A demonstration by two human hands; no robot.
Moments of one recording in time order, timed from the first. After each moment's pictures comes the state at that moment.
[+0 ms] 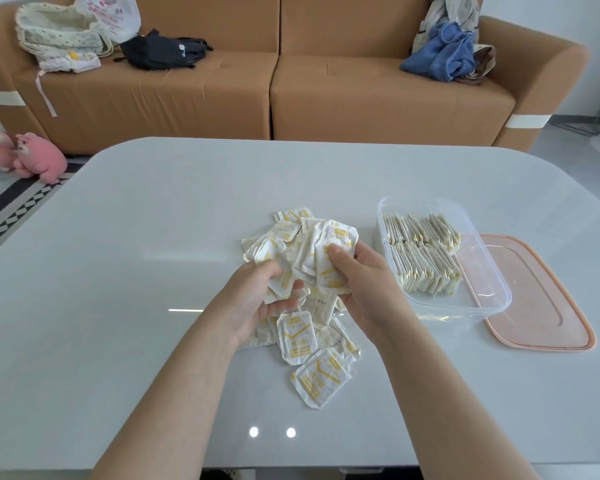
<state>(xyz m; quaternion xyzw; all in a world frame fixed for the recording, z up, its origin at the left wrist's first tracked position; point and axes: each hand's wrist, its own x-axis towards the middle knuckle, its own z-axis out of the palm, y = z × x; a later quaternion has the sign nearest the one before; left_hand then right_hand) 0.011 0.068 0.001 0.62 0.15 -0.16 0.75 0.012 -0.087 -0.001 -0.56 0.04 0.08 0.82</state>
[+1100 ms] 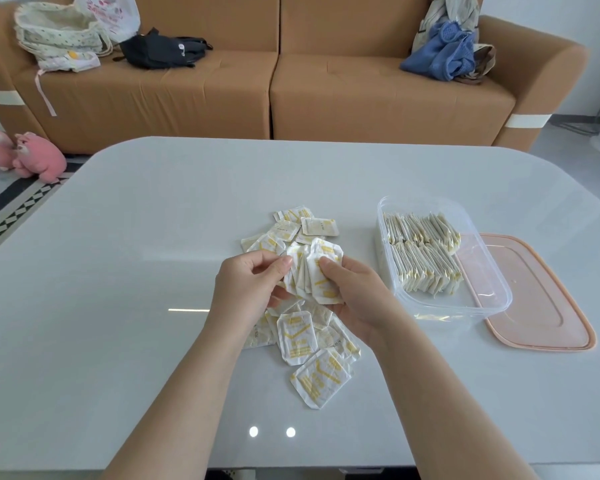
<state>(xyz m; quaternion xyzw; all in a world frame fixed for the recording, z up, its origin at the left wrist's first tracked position) 0.009 0.069 -0.009 0.75 0.10 0.01 0.65 0.015 -0.085 -0.015 -0.58 0.07 0.17 0.79</state>
